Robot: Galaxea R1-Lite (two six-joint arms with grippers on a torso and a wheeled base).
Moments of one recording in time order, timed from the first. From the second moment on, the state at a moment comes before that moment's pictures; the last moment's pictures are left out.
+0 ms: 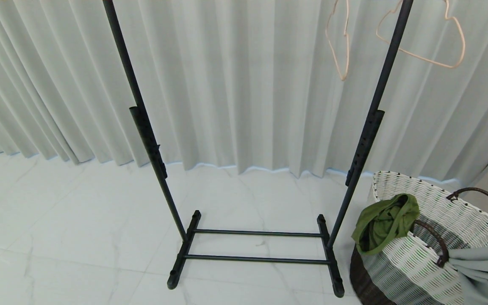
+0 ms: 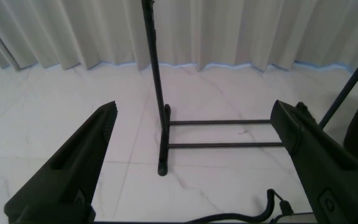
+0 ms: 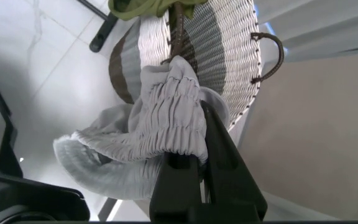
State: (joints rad) left arm -0.01 0.00 0.00 0.02 -0.08 0.08; right arm -0.05 0.81 -0.81 0.59 0.03 -0.67
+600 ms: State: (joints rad) left arm -0.01 0.00 -0.02 -0.01 -0.10 0.07; right arm -0.04 0.81 -0.85 0.60 0.03 -0.67
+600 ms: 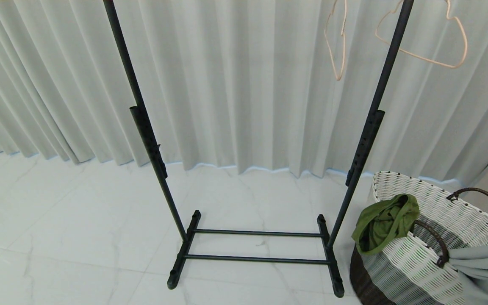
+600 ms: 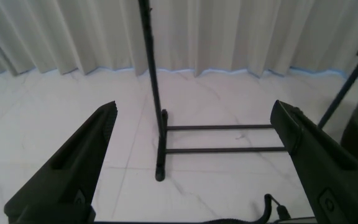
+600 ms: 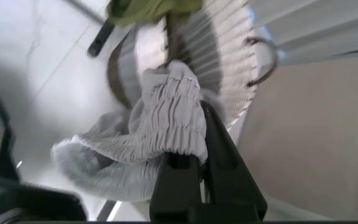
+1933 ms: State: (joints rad) left arm -0.86 1.43 -0.79 -0.27 -0.14 -0.36; right arm 0.56 1.17 -1.45 0.71 0.04 -0.10
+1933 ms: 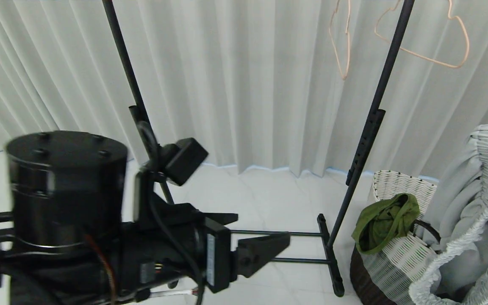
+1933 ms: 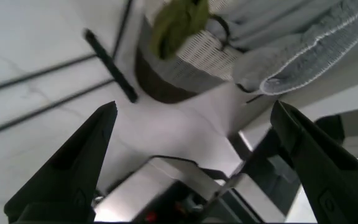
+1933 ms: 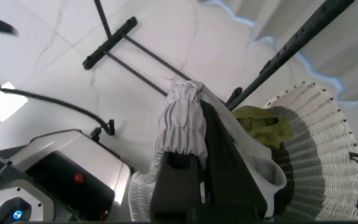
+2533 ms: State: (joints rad) left arm -1.16 1.98 -1.13 -0.41 -0.04 -0.49; right arm 0.57 1.18 -1.36 0.62 0.04 -0.05
